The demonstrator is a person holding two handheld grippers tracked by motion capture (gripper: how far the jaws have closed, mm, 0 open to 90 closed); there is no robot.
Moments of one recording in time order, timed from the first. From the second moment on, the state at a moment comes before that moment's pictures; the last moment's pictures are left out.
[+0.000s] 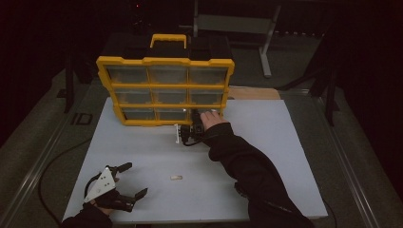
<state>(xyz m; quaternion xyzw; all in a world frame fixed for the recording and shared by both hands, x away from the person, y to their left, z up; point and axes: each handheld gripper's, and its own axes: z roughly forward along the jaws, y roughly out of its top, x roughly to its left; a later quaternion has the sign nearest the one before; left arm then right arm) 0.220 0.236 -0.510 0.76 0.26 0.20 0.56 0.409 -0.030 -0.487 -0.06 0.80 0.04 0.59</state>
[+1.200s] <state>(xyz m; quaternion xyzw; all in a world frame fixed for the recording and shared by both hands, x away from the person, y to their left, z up) 0.220 0.236 -0.510 0.76 0.26 0.20 0.56 0.362 -0.037 -0.491 -0.09 0.79 0.05 0.60</state>
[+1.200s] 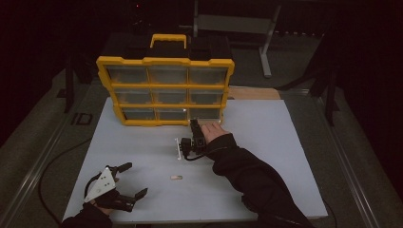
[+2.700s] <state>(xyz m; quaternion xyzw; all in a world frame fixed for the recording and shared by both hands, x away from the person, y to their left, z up) 0.220 0.236 -0.510 0.76 0.26 0.20 0.56 0.329 -0.048 -0.495 -0.12 0.78 0.07 0.60</state>
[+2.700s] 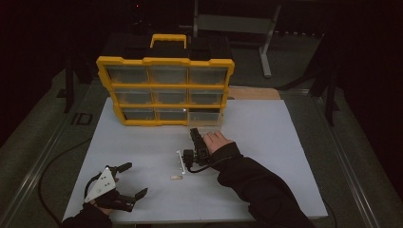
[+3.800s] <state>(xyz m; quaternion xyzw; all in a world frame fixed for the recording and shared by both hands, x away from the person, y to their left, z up) 0.220 0.235 -0.510 0.76 0.26 0.21 0.55 0.339 -0.064 -0.459 0.08 0.86 0.17 0.48</state>
